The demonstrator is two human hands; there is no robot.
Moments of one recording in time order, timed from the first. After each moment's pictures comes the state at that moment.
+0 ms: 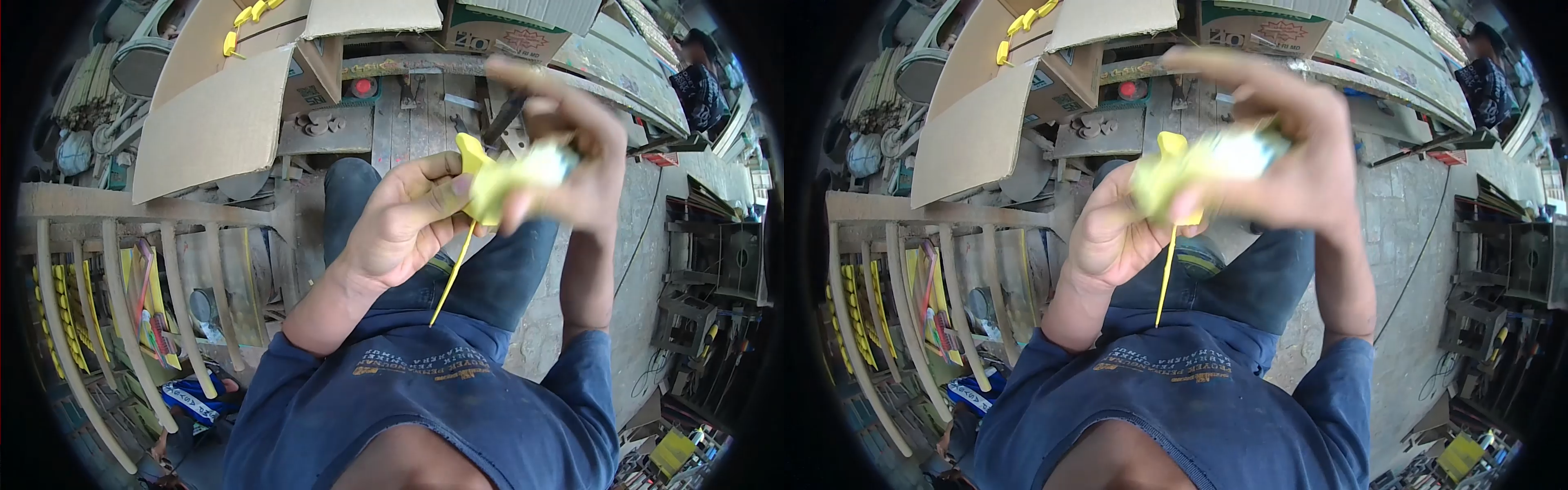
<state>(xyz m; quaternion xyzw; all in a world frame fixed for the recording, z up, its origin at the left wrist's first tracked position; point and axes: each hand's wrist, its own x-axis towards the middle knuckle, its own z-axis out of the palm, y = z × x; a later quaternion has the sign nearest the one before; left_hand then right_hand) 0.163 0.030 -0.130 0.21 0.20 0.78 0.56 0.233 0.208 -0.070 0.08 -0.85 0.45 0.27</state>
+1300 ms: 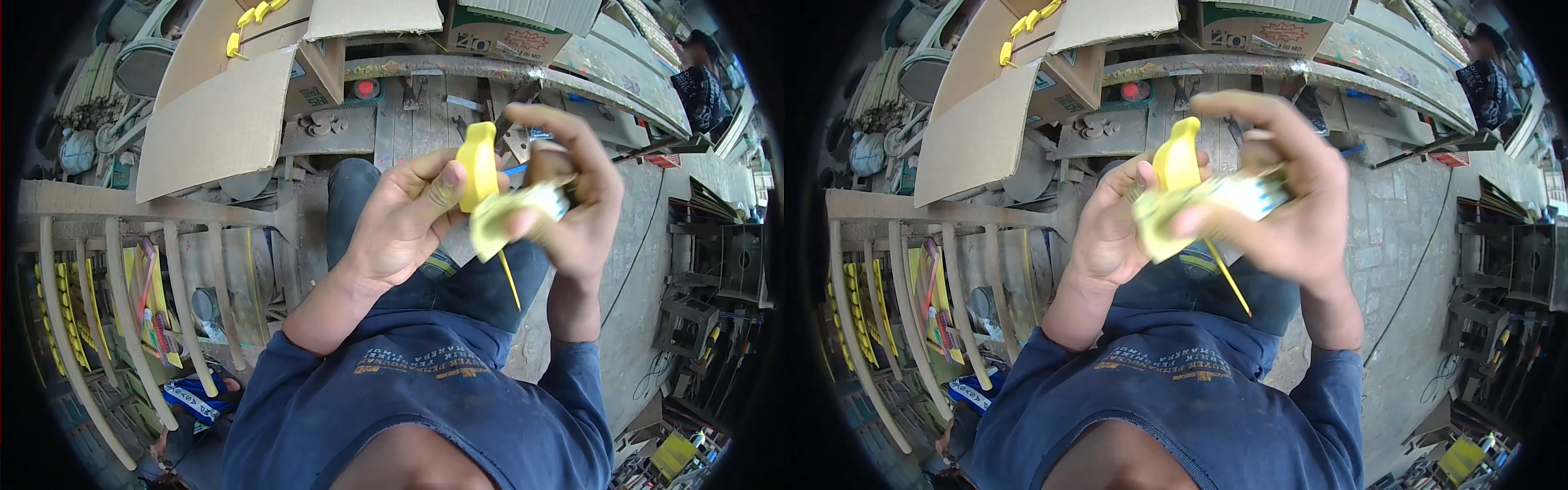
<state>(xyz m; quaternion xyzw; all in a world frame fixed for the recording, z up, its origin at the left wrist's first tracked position) 0.175 0.035 -0.122 0.17 0.30 0.82 0.46 0.265 0.177 -0.076 -0.04 -0.77 0.57 0.28</state>
